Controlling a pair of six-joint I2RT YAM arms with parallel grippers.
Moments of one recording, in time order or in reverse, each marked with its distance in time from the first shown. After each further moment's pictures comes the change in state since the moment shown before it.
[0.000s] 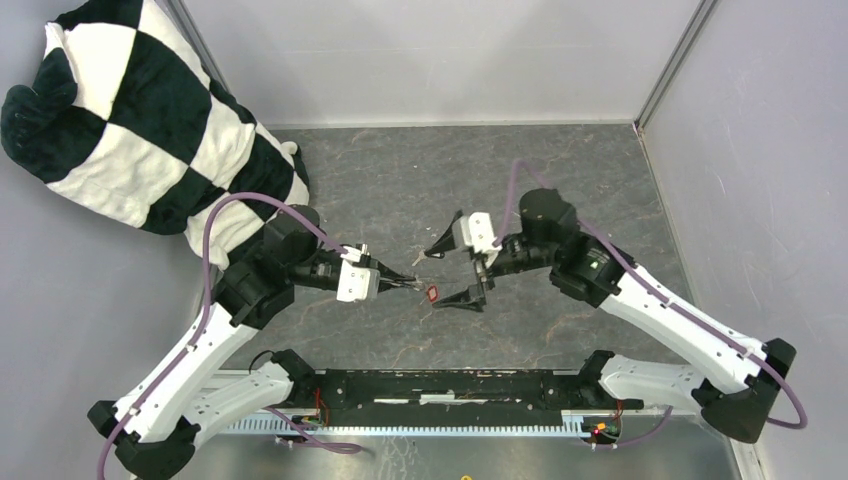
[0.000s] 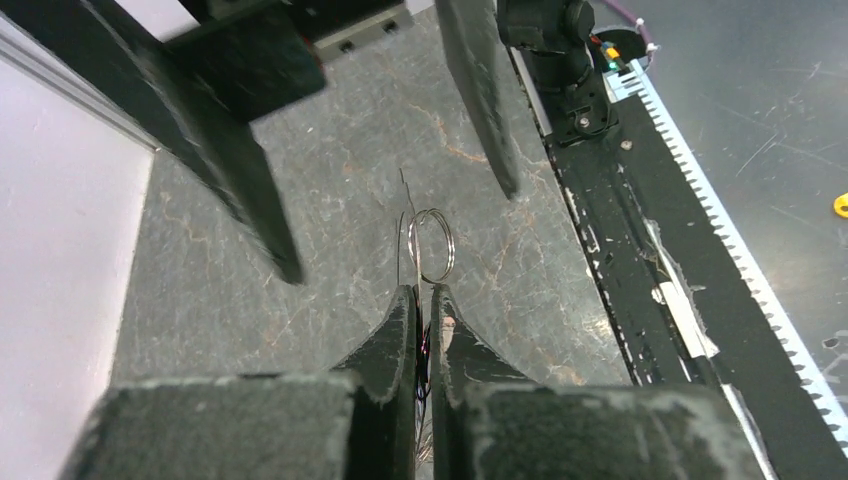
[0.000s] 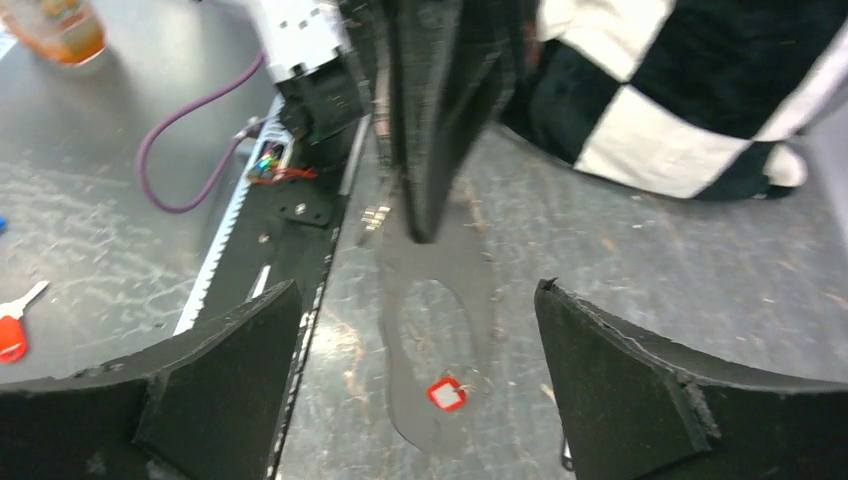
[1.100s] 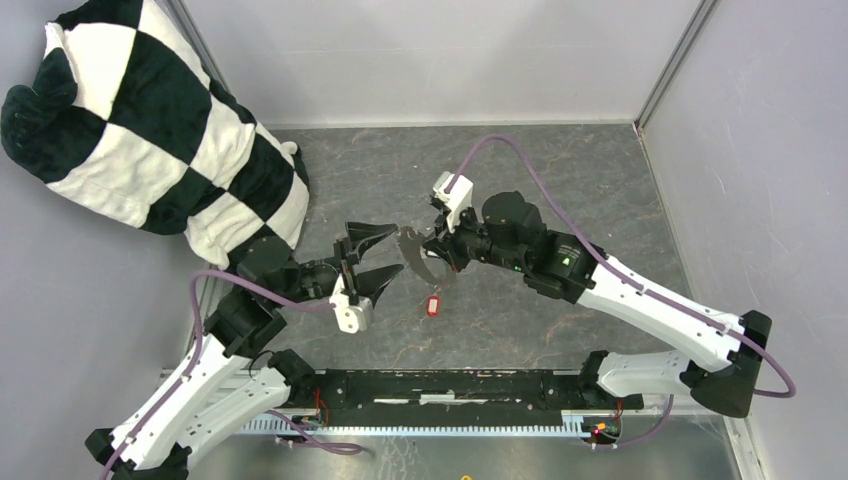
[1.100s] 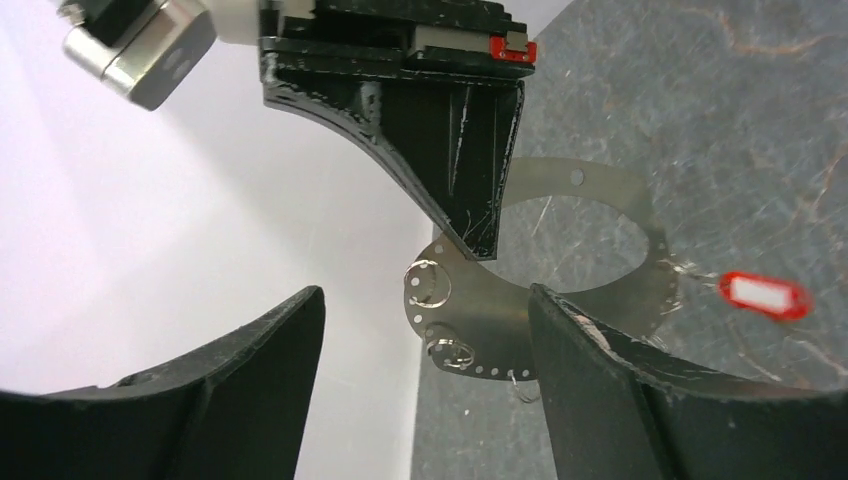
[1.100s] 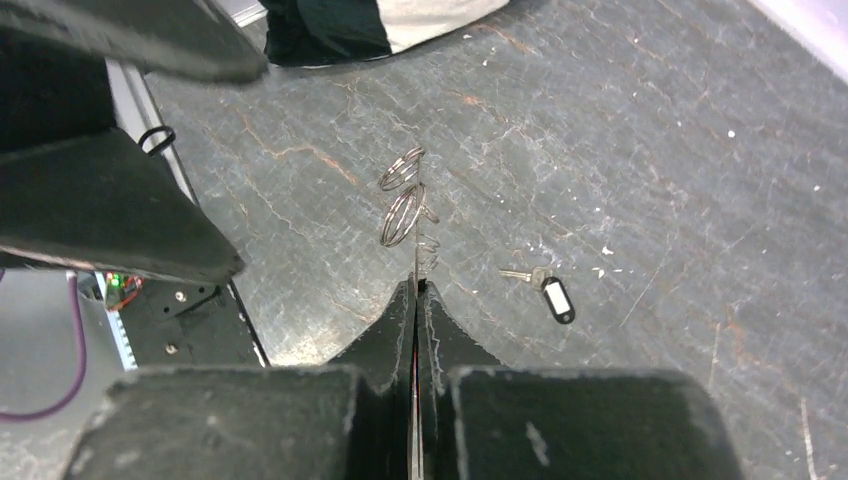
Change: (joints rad) left arm 0.003 -0.187 -0.188 0.314 -0.293 0.299; right arm 0.164 0.129 0.095 -0.056 0.726 0.373
